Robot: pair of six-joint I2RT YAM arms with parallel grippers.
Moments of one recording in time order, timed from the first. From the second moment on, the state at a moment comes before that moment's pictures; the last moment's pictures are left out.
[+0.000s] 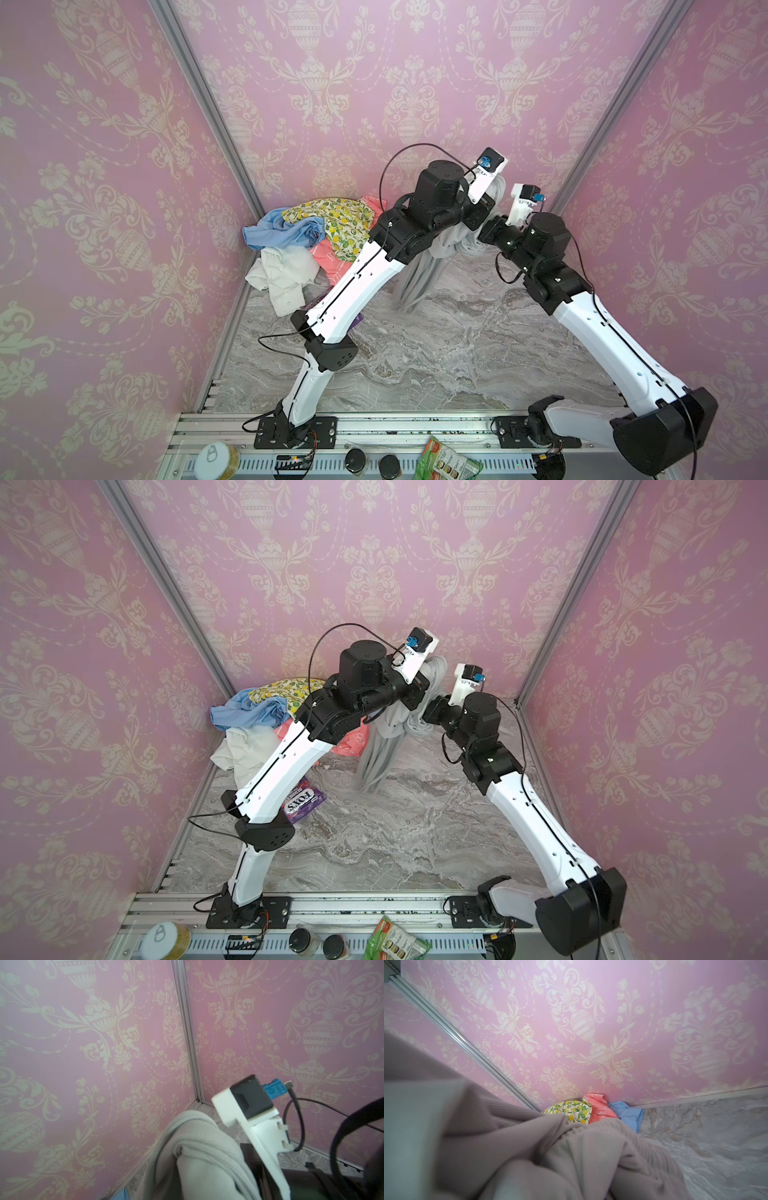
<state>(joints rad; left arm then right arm) -0.89 2.17 2.77 -0.70 -0.01 0.14 0.28 1.16 1.17 -0.06 -0.05 0.57</state>
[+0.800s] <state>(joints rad) -0.88 2.32 2.28 -0.36 0.10 -0.10 0.11 1.01 0.90 -0.34 0.09 0.38</state>
